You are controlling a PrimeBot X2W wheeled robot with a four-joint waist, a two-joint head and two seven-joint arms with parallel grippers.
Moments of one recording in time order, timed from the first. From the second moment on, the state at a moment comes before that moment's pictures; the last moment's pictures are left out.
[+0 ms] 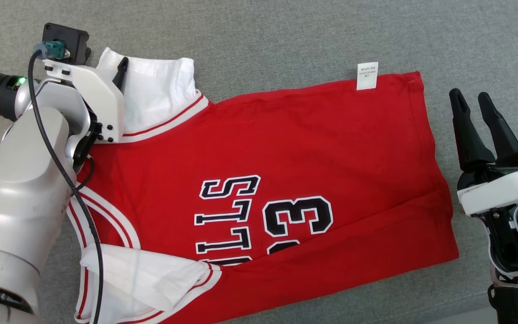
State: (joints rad) left arm -1.06 0.28 -0.67 1.00 -0.55 -0.03 0.06; right arm -0.34 -0.06 -0.06 -0.04 0.59 0.13 0.16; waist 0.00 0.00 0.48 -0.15
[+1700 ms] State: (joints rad) left arm -0.66 0.33 -0.67 0.38 -0.64 0.07 -0.12; right arm -0.59 -0.33 0.01 0.58 0.61 0.13 0.26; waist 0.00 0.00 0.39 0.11
